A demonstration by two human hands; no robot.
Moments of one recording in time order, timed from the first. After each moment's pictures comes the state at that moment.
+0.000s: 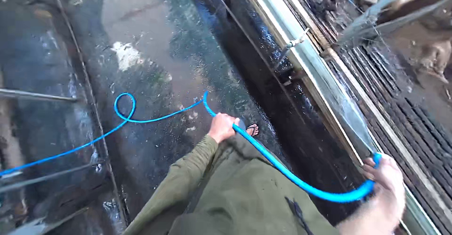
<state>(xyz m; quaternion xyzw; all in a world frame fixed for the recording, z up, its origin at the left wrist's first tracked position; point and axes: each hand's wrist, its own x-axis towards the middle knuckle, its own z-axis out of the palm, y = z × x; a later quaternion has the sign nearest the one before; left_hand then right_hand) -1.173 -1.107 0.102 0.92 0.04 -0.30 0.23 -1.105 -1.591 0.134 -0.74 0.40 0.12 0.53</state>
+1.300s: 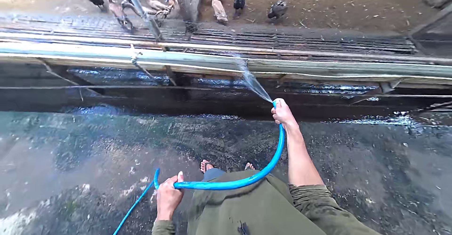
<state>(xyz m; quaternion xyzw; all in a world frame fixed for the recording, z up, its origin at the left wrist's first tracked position) -1.560 -1.267 0.126 0.97 -0.11 -0.12 0.19 -1.562 -1.739 0.178 -0.67 0.47 0.03 0.58</state>
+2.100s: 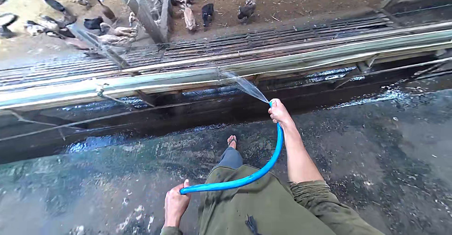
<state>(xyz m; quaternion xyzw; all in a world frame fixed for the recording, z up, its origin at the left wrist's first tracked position) -1.579 -1.438 0.130 0.95 -0.11 -0.24 0.14 -1.636 -1.906 0.159 -0.63 0.52 0.01 0.58</state>
